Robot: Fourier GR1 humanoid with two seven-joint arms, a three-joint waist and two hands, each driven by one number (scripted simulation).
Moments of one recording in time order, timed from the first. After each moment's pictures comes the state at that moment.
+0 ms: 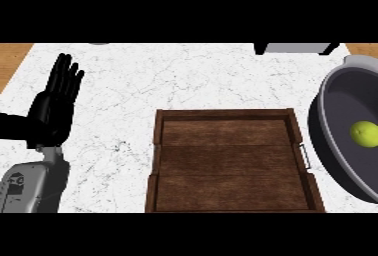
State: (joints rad) left arm -0.29 0.18 0.11 -1.54 0.12 0.09 0.06; right arm -0.47 -0.85 -0.80 -0.45 0.15 0.45 -0.65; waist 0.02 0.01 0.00
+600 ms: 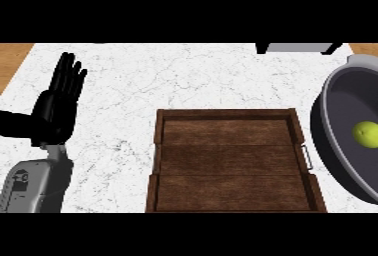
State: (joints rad) left arm -0.30 0.17 0.11 -1.52 0.12 0.08 0.04; right arm -0.41 -1.01 -0.84 -0.27 0.11 0.47 -0.70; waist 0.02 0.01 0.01
